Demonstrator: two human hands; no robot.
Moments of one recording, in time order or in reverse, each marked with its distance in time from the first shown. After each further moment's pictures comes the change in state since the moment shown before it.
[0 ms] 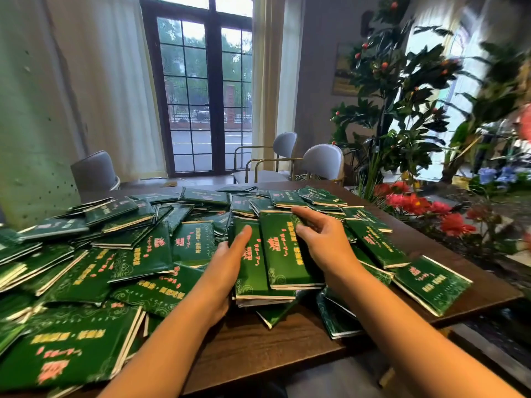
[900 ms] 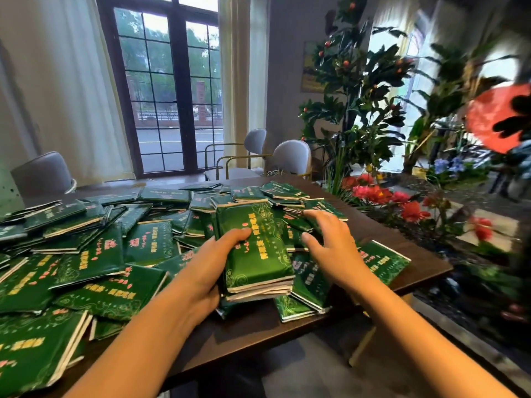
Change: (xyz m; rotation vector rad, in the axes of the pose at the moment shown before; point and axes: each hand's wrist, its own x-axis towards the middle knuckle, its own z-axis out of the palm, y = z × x) left_hand -0.016 0.023 0.052 -0.042 -0.063 -0.093; right_hand -0.015 0.035 -0.083 -0.745 0.072 -0.201
